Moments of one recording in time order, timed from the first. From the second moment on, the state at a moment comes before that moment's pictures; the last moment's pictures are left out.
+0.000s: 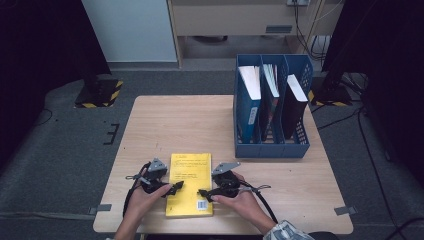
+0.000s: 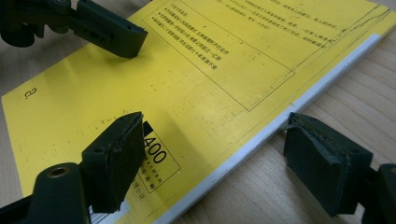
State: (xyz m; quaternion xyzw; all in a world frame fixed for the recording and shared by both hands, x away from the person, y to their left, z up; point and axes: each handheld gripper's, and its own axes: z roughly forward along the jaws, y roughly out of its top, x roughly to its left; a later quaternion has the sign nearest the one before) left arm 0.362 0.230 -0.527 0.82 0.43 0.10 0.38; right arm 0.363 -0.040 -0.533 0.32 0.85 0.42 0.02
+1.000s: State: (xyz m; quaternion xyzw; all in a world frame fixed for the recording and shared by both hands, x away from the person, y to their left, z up) left arm 0.357 0.229 -0.512 0.79 0.43 0.09 0.43; right arm 0.360 -0.040 -0.536 0.32 0.84 0.43 0.03
